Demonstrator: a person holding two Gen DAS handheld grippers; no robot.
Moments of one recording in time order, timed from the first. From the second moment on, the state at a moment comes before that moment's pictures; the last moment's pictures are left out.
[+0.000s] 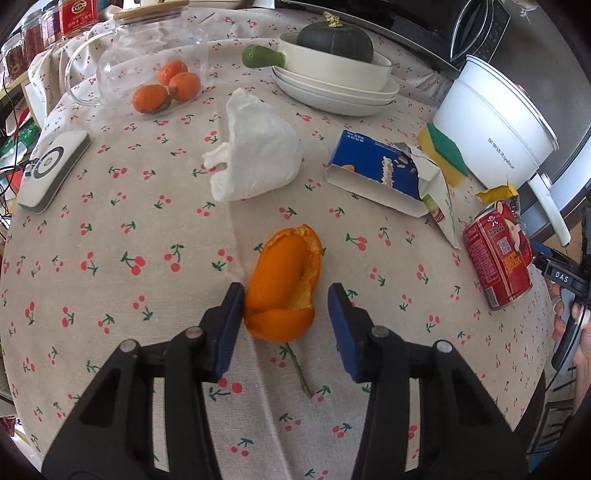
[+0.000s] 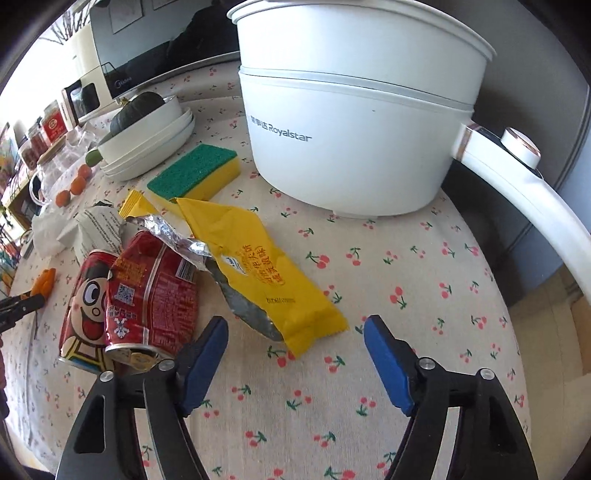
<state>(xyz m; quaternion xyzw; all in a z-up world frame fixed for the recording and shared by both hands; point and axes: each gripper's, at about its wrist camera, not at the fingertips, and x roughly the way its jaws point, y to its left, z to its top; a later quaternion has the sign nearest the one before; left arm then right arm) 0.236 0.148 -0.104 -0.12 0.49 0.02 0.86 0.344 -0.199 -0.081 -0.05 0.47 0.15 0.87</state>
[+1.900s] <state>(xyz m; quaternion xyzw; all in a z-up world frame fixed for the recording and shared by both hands) 0.083 -0.019 -0.037 -0.09 0.51 -0.16 0.84 0.064 -0.319 -0.022 0.13 0.53 0.10 0.83</state>
